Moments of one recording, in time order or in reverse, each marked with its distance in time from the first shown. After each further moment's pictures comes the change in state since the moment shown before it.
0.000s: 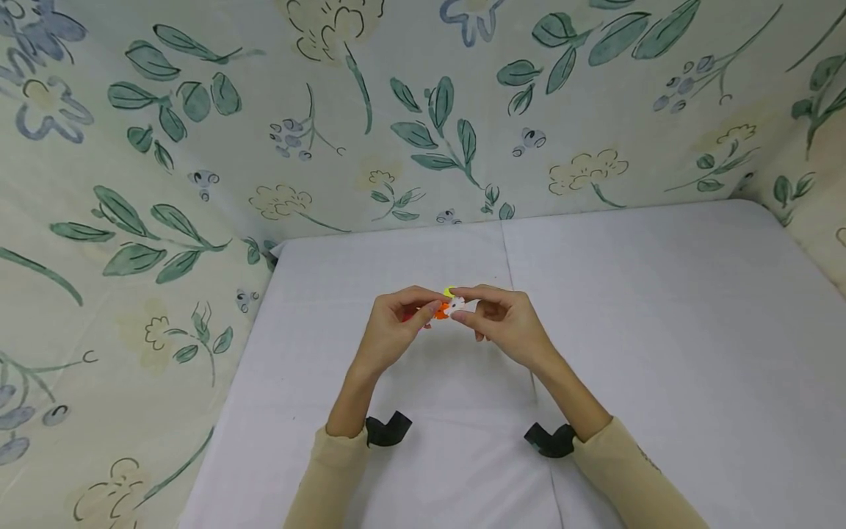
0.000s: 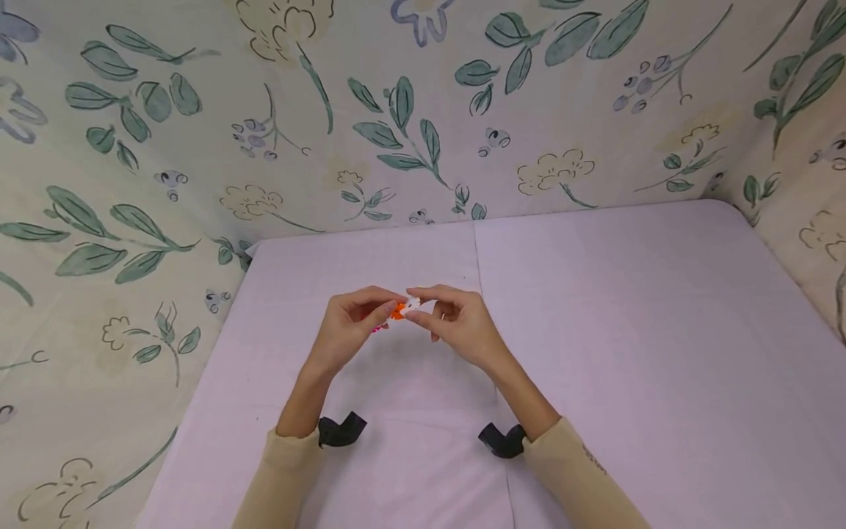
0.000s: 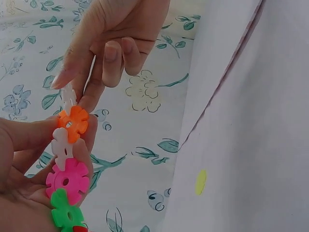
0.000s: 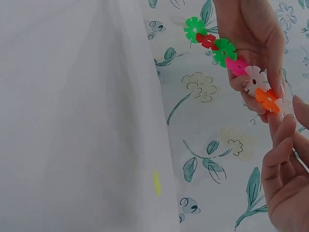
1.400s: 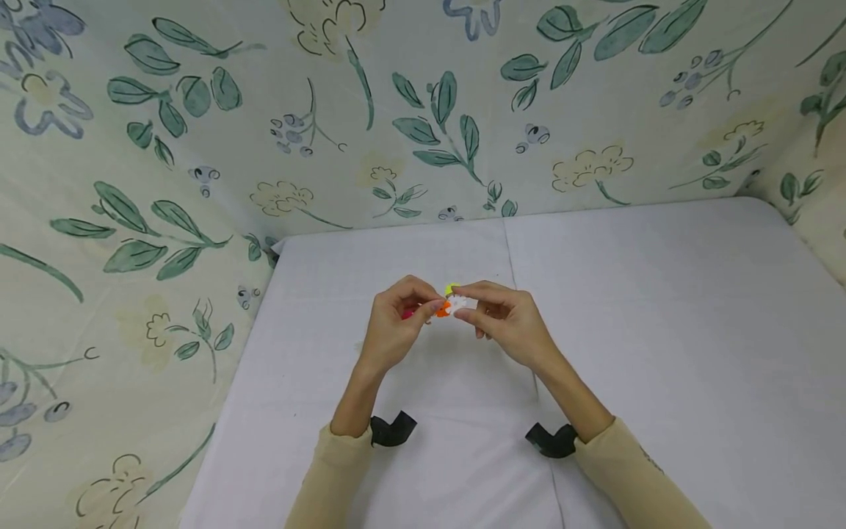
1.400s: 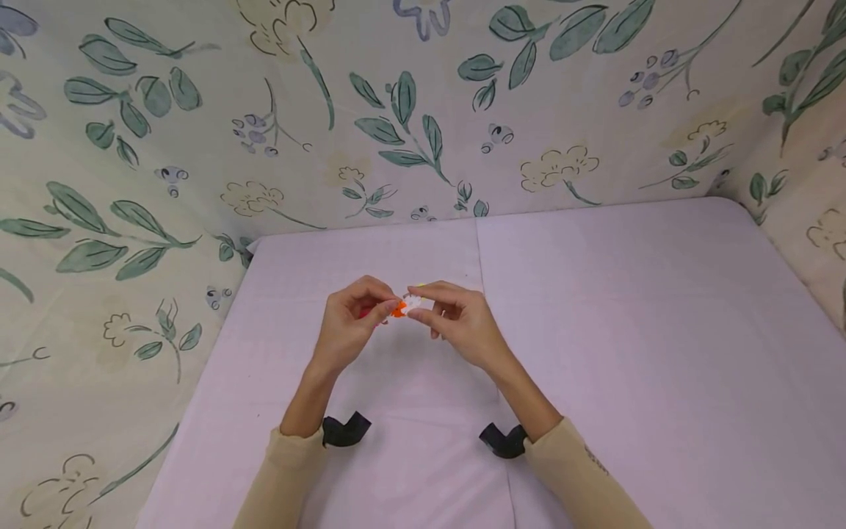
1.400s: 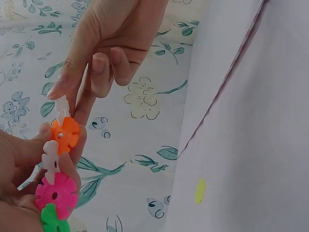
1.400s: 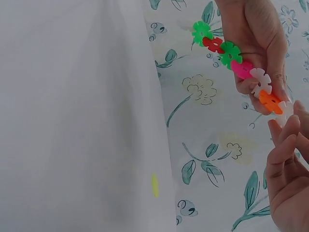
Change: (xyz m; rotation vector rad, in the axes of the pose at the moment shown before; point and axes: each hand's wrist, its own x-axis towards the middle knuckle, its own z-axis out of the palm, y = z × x) left_hand 0.000 0.000 0.005 -0.017 0.084 0.106; right_hand 0.000 -0.001 0.003 0.015 0.006 -0.105
